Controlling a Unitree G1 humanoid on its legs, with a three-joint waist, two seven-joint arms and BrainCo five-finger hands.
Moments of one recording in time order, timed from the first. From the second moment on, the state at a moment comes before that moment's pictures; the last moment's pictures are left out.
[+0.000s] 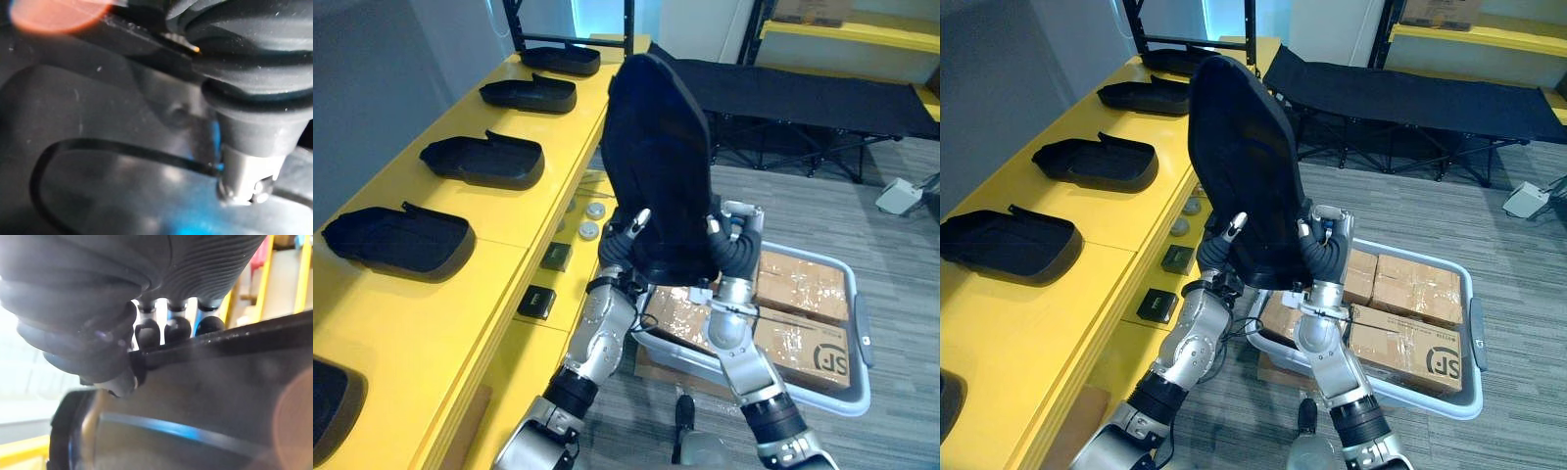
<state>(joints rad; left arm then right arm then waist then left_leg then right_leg) -0.39 -0.06 -0.37 0.22 -0.74 -0.23 0.33 -0.19 -0.07 0.27 -0.03 -0.39 -0.35 -0.69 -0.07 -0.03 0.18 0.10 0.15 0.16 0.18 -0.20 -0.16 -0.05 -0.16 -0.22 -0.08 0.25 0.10</state>
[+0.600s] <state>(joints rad) -0.26 -0.07 -0.28 -0.09 -0.73 -0.40 0.34 -0.06 -0.07 0.40 0.00 -0.28 -0.37 -0.58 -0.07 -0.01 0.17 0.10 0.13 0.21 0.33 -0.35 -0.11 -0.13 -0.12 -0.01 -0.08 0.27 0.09</state>
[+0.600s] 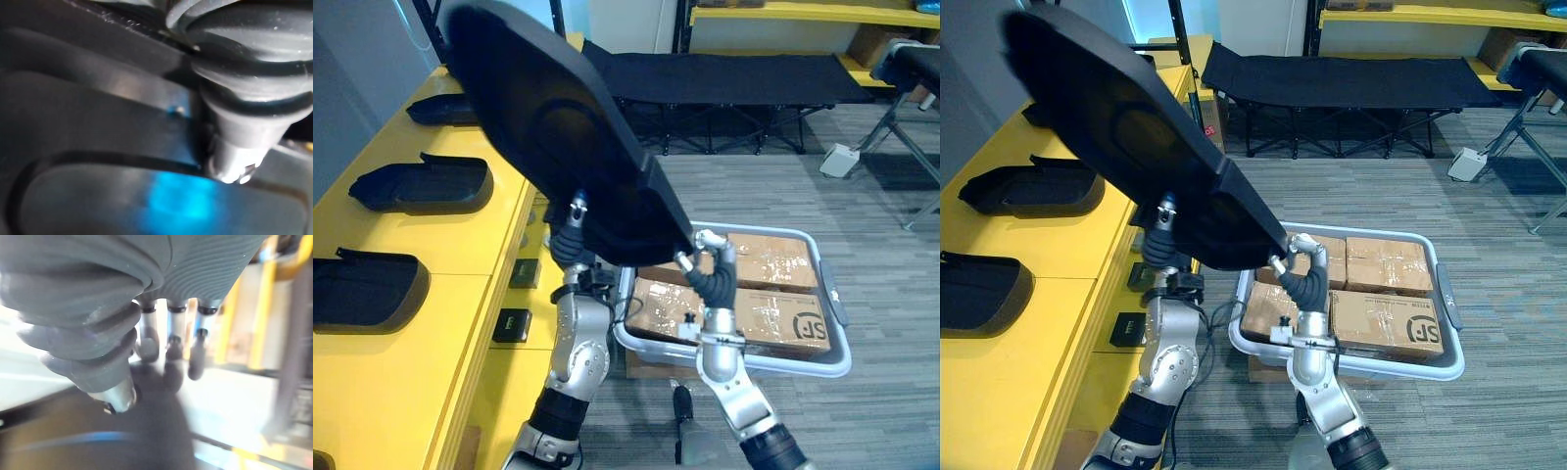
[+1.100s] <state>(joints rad) -0.21 -0.06 -0.35 -0.18 -0.57 -0.35 0.30 0.20 0.00 0.19 -0.11 -0.22 -0.36 -0.63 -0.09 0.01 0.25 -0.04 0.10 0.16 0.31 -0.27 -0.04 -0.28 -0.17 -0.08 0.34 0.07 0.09</state>
